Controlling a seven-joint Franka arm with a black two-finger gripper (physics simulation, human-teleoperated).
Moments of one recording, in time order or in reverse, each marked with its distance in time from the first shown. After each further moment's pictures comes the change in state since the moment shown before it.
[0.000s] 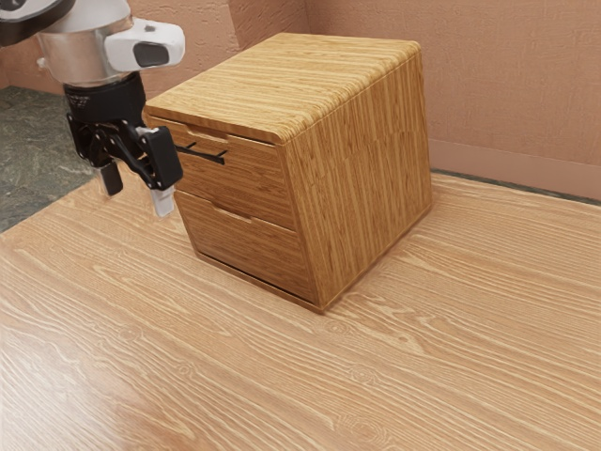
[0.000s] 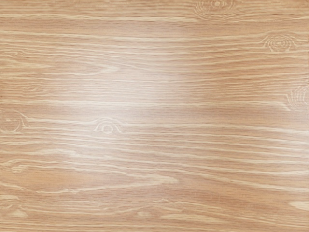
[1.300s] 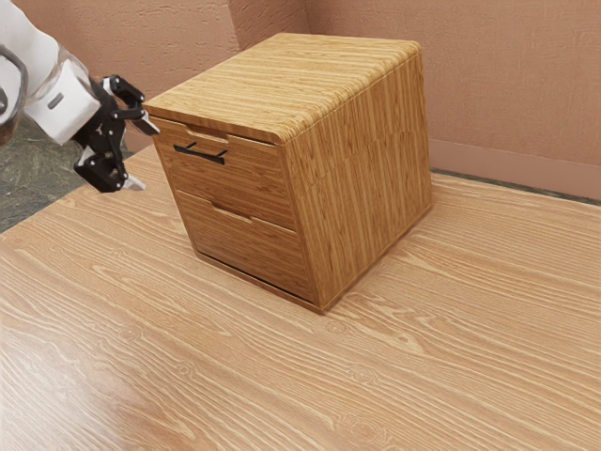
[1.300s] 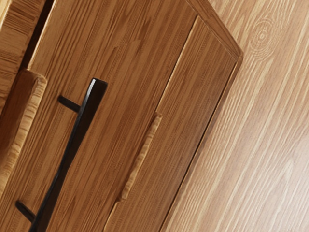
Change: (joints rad) arm 0.487 -0.122 -0.172 -0.453 -0.273 0.886 1.590
